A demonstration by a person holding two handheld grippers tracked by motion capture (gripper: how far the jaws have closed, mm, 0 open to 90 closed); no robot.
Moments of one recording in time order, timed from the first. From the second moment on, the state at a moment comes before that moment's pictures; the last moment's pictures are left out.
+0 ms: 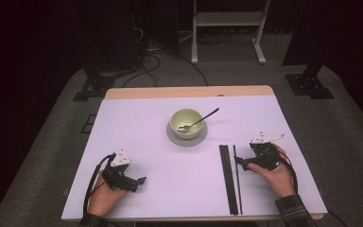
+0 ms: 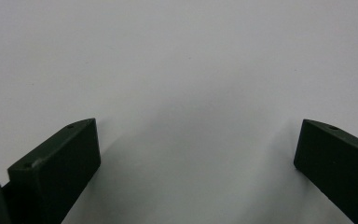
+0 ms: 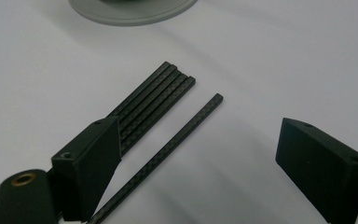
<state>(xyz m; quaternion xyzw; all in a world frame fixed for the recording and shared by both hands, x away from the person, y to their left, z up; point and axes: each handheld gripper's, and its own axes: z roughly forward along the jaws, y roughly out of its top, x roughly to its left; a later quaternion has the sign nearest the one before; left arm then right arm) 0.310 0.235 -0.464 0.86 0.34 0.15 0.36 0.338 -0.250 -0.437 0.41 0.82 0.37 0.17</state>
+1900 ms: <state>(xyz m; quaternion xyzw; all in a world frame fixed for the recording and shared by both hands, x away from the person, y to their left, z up) 0.309 0.235 -0.464 0.86 0.34 0.15 0.36 0.225 -0.238 -0.459 0.35 0.85 0.36 0.13</state>
